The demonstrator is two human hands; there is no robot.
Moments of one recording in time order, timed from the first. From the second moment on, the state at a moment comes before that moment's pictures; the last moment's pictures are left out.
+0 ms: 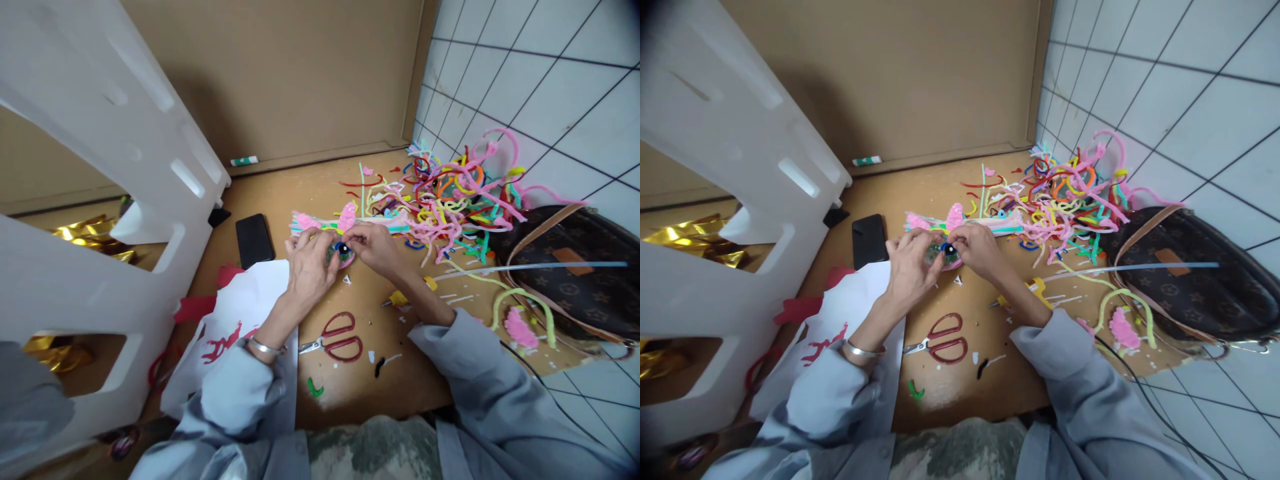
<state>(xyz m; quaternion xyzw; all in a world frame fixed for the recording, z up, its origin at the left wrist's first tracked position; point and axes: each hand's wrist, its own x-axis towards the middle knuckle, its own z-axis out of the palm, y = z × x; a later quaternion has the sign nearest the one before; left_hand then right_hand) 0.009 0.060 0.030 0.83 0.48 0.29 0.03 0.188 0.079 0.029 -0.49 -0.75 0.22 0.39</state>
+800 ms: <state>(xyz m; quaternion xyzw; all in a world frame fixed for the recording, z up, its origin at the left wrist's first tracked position) 0.010 0.060 0.029 0.83 0.46 0.32 0.05 0.188 0.078 0.025 -0.49 -0.76 0.20 0.38</state>
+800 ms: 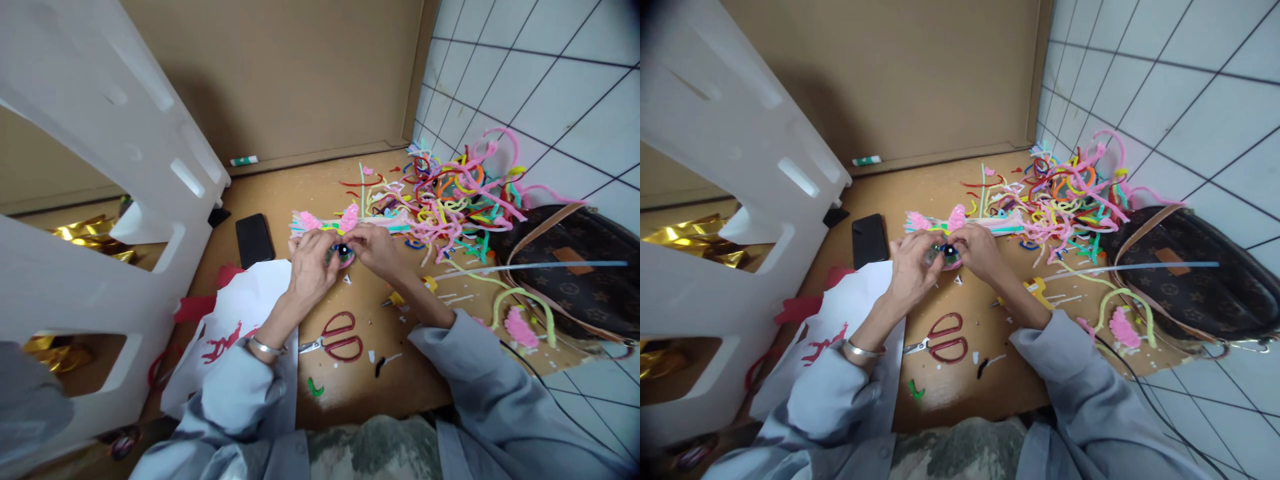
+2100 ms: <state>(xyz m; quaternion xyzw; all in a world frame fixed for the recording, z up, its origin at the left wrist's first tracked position) 0.011 0.063 0.024 0.81 0.46 0.36 0.08 0.191 0.061 0.023 -0.48 -0.76 0.15 0.41</state>
